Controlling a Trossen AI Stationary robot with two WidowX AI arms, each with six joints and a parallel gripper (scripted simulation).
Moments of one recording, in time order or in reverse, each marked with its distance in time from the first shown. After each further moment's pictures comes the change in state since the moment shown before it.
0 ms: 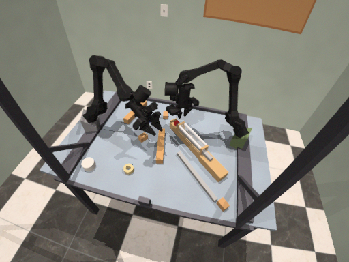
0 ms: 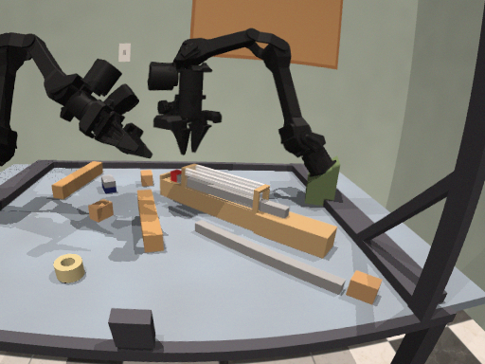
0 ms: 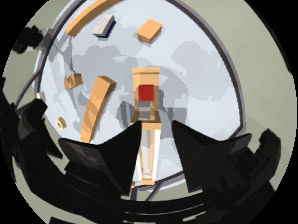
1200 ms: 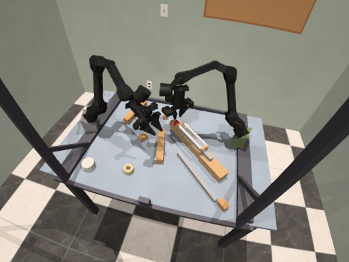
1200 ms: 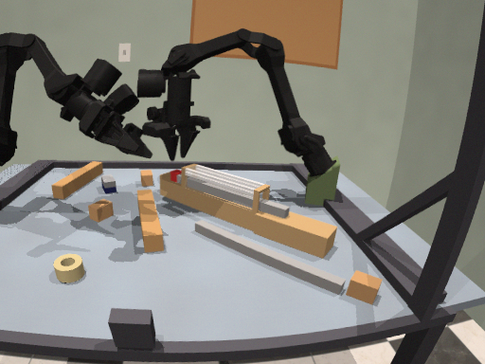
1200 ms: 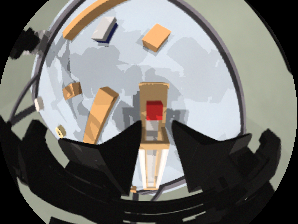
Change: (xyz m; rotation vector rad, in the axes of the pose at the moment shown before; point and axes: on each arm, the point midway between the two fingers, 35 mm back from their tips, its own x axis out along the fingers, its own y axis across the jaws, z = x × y) left arm 0.000 0.000 0.000 0.000 0.000 0.000; right arm 0.017 0.014 0.025 -0.004 -0.012 -0.015
